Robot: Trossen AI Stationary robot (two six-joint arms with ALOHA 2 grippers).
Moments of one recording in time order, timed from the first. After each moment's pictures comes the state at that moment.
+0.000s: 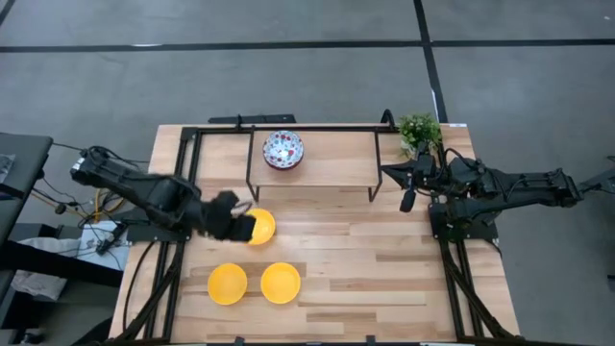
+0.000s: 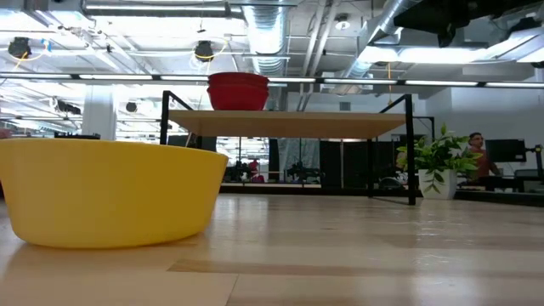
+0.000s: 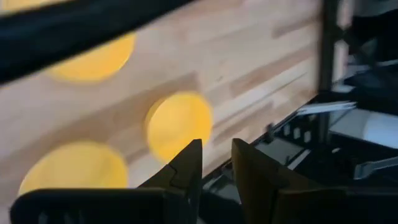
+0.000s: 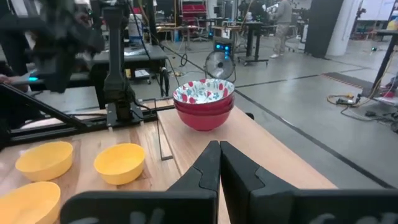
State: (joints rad) left arm -0.44 1.17 1.20 -0.95 -0.14 -1.64; right arm 0.04 0.55 0.57 -0.13 0.37 0.00
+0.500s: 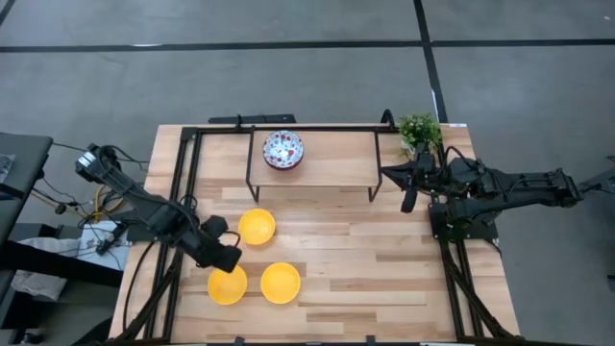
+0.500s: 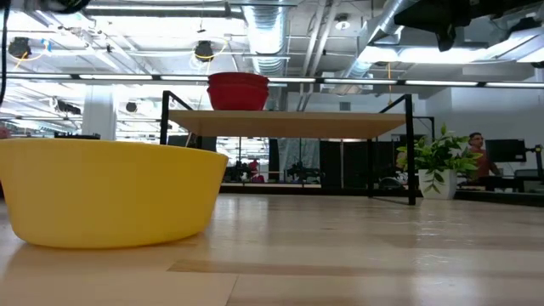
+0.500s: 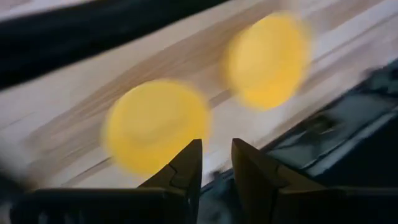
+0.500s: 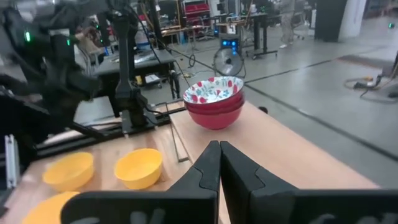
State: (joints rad) left arm -0.66 1.17 1.04 -1.00 -0.05 -1.73; right arm 0.04 0.55 0.57 -0.13 0.34 0.12
